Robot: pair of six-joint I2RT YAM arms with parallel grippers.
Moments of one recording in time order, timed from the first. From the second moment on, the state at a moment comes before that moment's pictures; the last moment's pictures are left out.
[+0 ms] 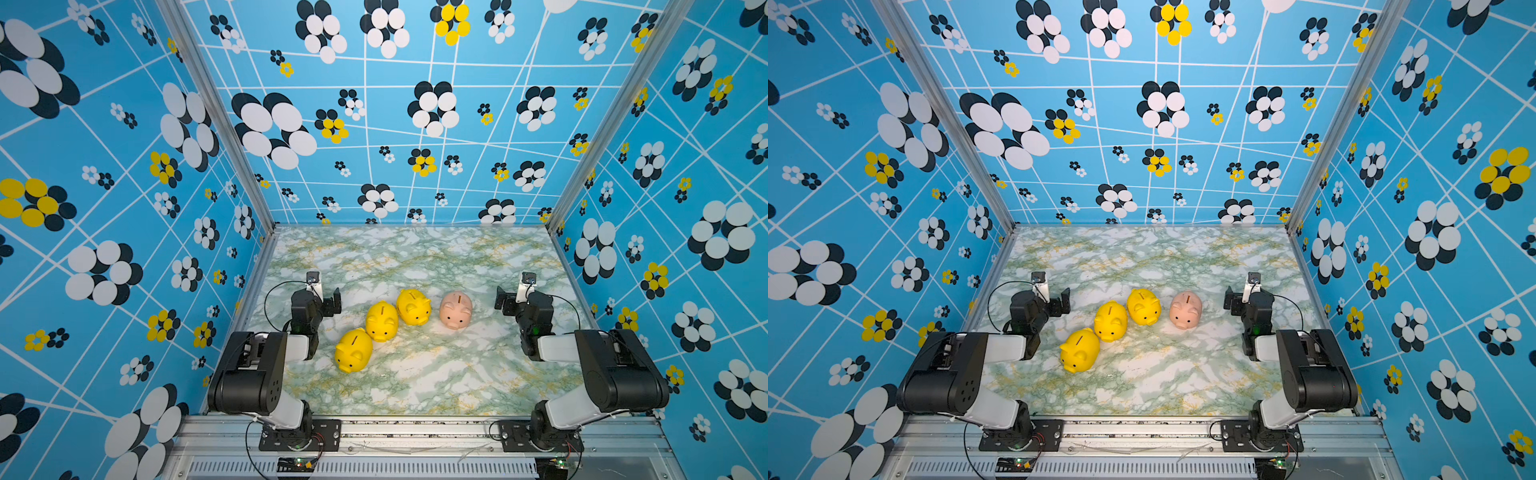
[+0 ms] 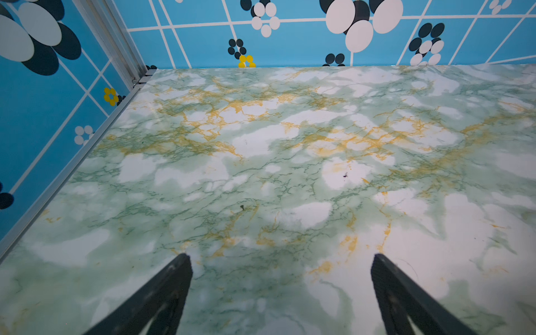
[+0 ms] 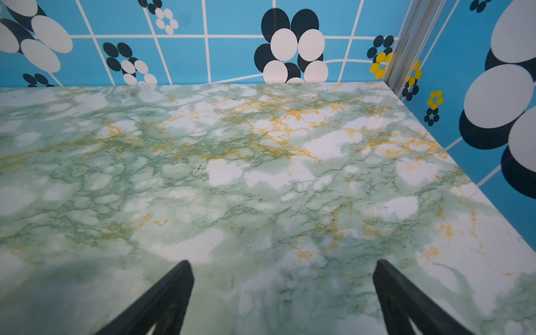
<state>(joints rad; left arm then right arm) -0.02 1.53 0.38 0.78 0.01 0.01 0.02 1.55 0.36 0.84 0.12 0.00</state>
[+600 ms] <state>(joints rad) -0.19 1.40 0.60 0.41 -0.34 -0.01 0.02 1.55 0.36 0.84 0.12 0.00</state>
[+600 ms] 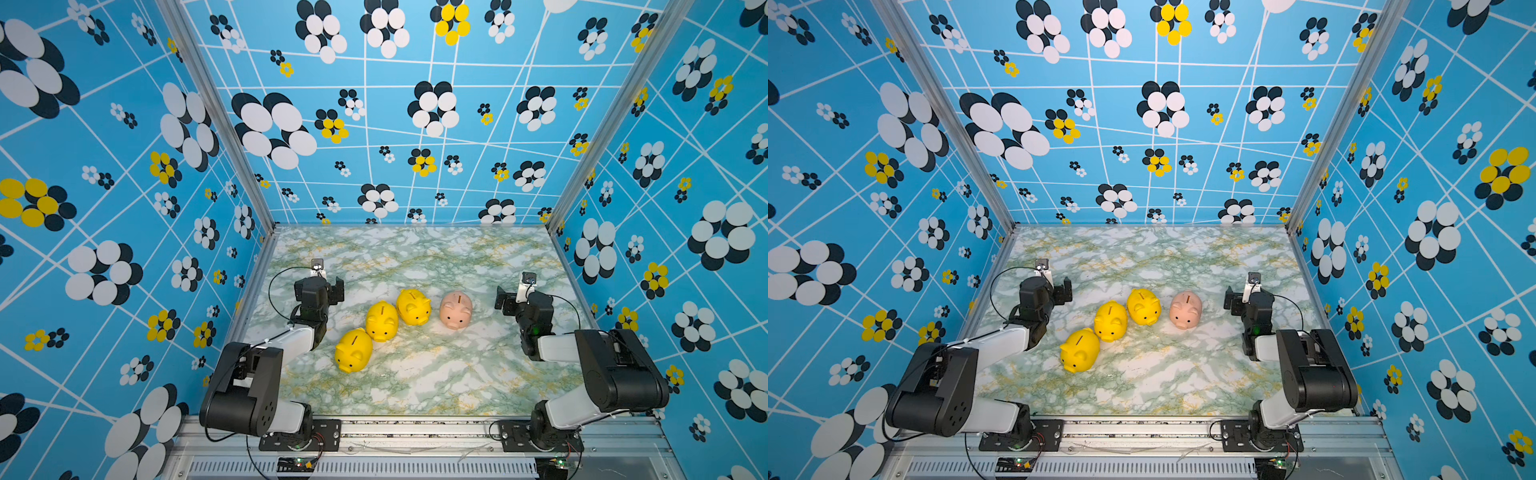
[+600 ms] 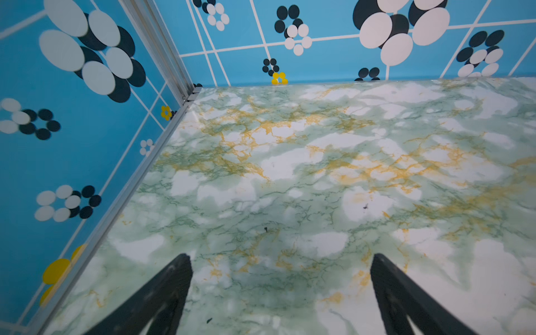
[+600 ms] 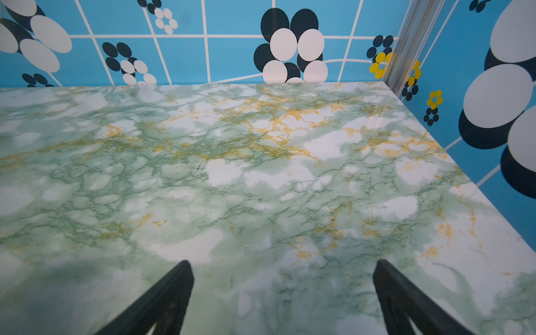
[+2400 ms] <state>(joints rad) -0.51 1.23 0.94 -1.07 0.06 -0.46 0.79 0.92 0.58 -0.28 -0.11 0.45</state>
